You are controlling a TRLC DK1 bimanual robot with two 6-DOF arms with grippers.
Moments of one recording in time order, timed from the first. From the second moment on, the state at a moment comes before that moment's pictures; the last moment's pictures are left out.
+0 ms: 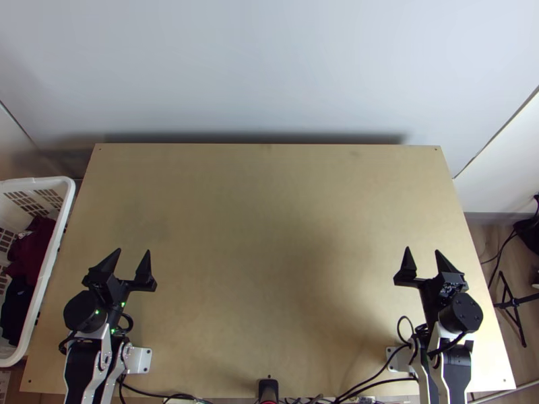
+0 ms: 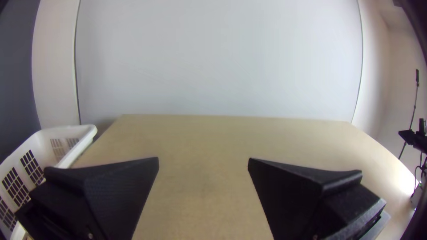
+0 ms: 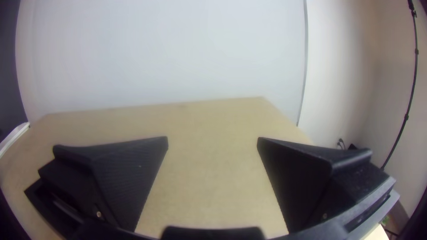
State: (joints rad) left arm -0.01 0.02 0.07 -0.22 0.03 -0.05; right arm -0.10 0.00 0.09 -0.23 -0.02 0.06
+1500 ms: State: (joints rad) left arm -0.03 0.42 0.47 -0.25 0.05 -0.15; right arm -0.04 0.44 0.54 -0.18 0.01 -0.10
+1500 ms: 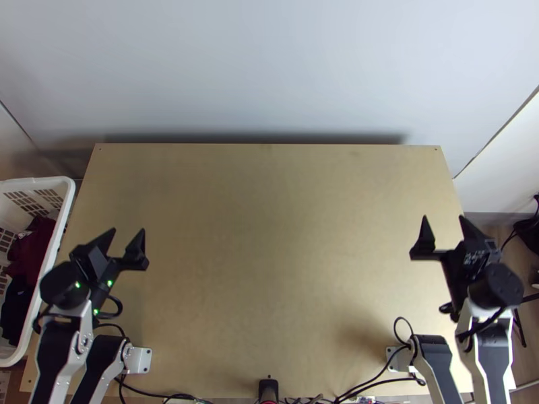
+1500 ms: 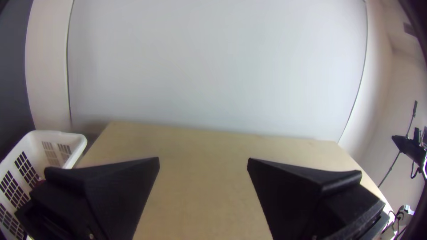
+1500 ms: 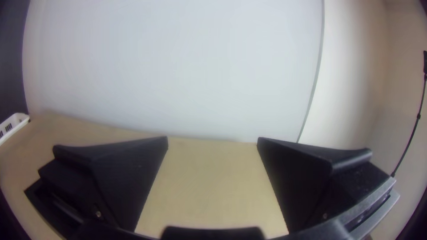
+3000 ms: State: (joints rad) left arm 0.06 1.37 1.31 -0.18 -0.01 -0.15; right arm 0.14 1.45 1.27 -0.12 0.16 -0.06
